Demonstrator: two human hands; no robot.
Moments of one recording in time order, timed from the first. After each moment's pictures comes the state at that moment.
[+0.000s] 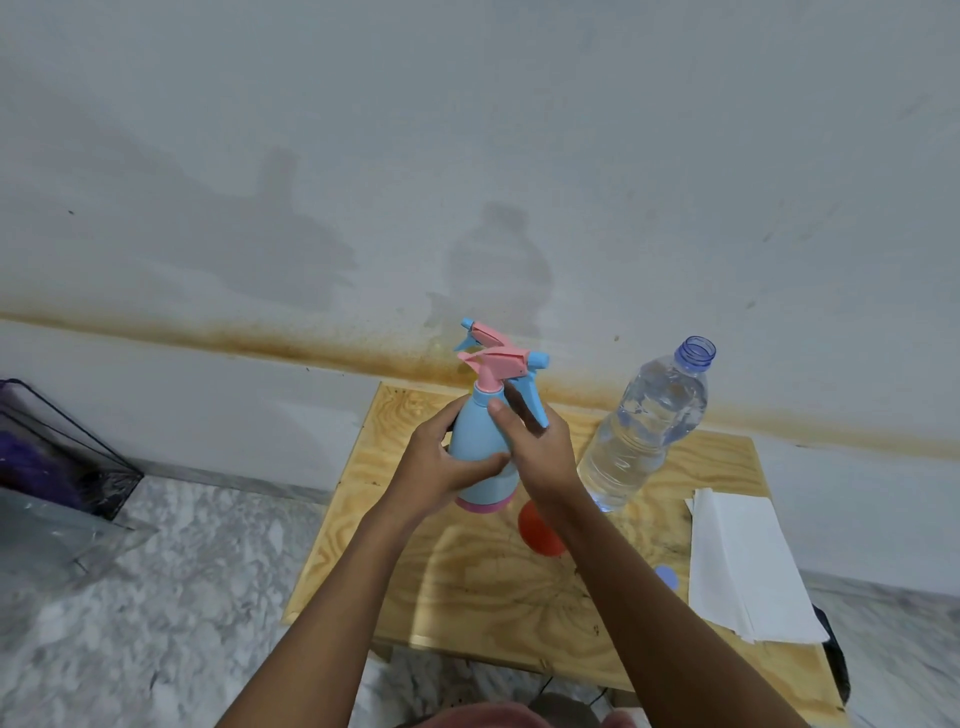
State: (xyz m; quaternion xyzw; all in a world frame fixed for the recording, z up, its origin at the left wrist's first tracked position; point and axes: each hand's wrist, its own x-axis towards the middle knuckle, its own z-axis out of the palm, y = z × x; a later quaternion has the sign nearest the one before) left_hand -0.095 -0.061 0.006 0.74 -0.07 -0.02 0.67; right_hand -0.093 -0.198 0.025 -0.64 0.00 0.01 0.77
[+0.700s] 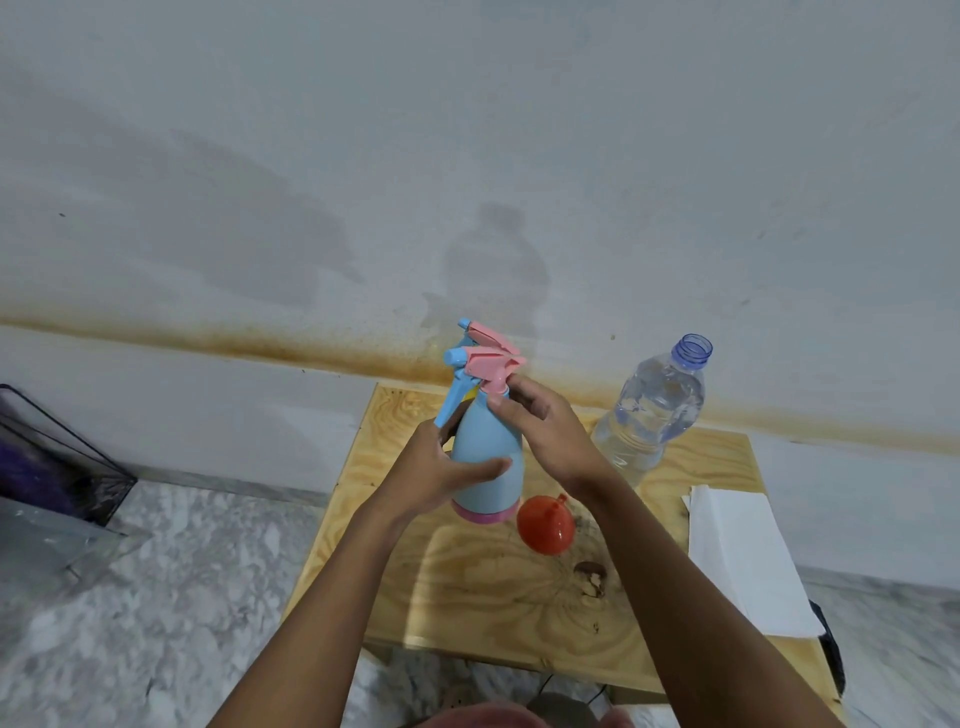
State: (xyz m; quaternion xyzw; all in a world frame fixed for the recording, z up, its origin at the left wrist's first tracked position) left_hand -0.093 -0.053 0.010 0.75 -0.08 -0.09 0.65; right_hand -0.076 -0.220 0.044 -0.73 -0.12 0.07 0.67
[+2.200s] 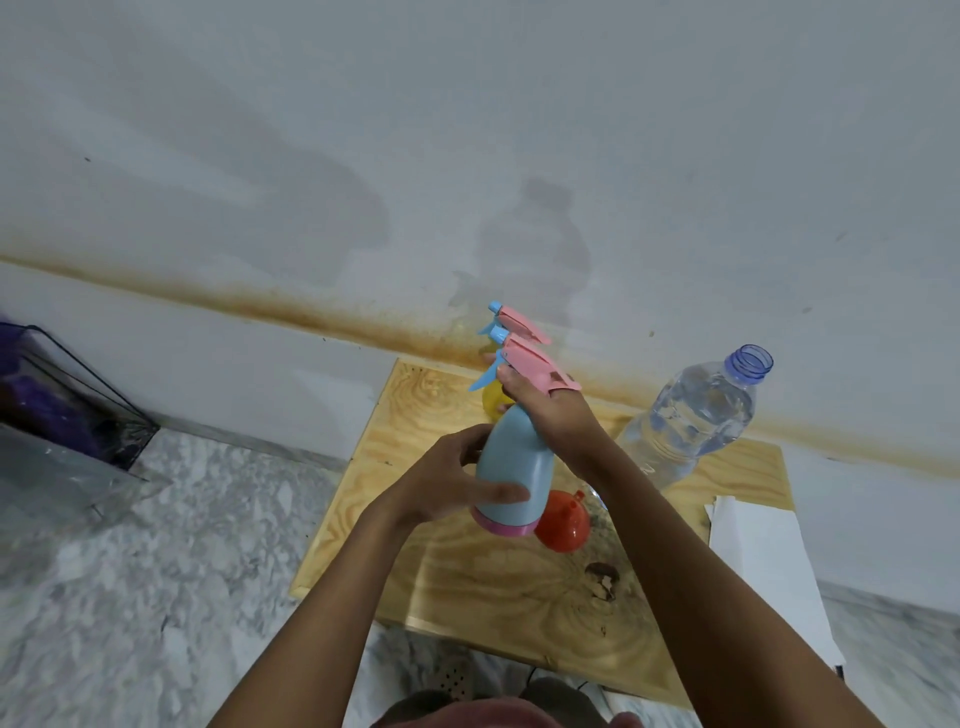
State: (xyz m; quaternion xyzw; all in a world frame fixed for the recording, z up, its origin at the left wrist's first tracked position) left_hand -0.092 -0.042 -0.016 0.74 -0.08 -0.20 0.63; right_hand -0.046 -0.200 0.038 -0.77 -0.09 0.11 0.63
